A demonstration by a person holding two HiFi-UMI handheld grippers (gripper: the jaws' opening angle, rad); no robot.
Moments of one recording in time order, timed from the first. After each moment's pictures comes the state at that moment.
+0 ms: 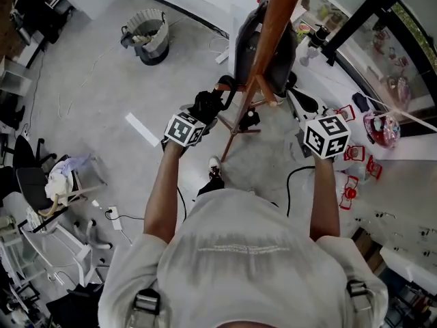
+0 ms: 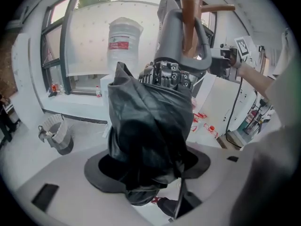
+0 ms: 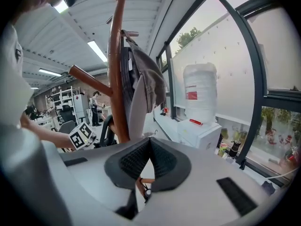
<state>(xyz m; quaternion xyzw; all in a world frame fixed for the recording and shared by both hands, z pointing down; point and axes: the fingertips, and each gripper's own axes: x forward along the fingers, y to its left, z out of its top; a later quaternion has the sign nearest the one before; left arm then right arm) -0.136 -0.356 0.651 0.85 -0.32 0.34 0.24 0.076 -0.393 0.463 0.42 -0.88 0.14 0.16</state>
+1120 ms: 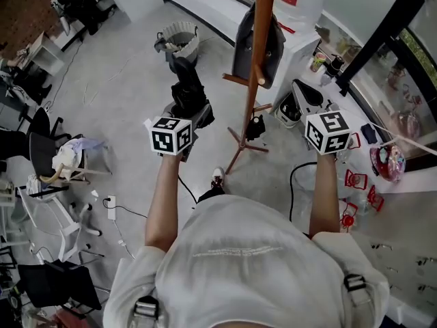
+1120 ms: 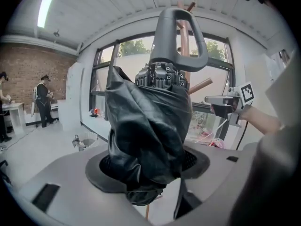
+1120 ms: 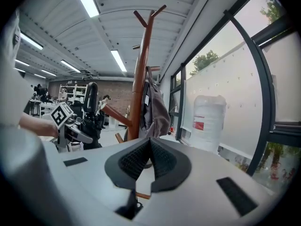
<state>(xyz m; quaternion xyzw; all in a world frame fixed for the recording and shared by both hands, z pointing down) -0.172 -0.309 0.474 0.80 -0.56 0.13 0.17 0.077 -0.375 0.380 0.38 -0.92 0.00 0.11</state>
